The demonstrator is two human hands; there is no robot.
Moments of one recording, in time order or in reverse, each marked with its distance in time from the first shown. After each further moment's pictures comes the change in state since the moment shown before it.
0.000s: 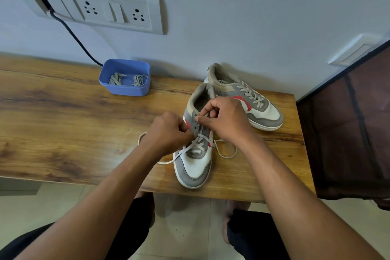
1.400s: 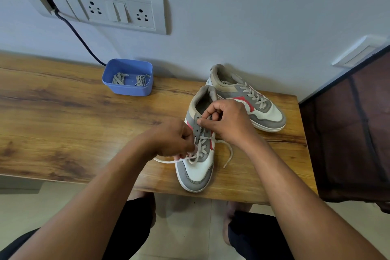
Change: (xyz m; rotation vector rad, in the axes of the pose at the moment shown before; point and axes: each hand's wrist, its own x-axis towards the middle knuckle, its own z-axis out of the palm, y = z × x) left_hand -0.001 -0.001 -0.013 0.093 -0.327 0.074; right_hand -0.003 0.003 -0.001 0.045 -0.027 -0.031
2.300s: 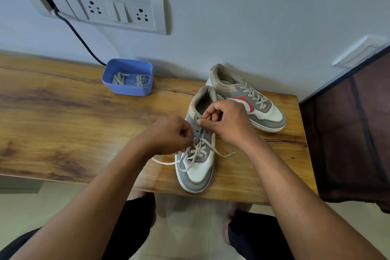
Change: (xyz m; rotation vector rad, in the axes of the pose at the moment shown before) left_hand -0.001 -0.003 -0.005 0.060 0.050 0.094; right_hand 0.000 0.001 0.001 0.024 -0.008 -0.005
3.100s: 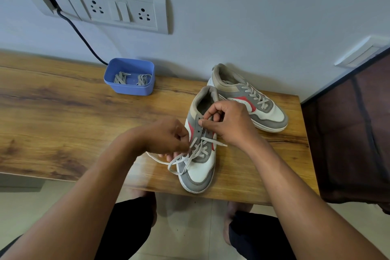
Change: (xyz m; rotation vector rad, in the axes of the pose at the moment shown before) left_hand -0.004 -0.010 -0.010 -0.050 -0.152 -0.005; right_hand -0.001 0.001 0.000 0.017 -0.010 0.000
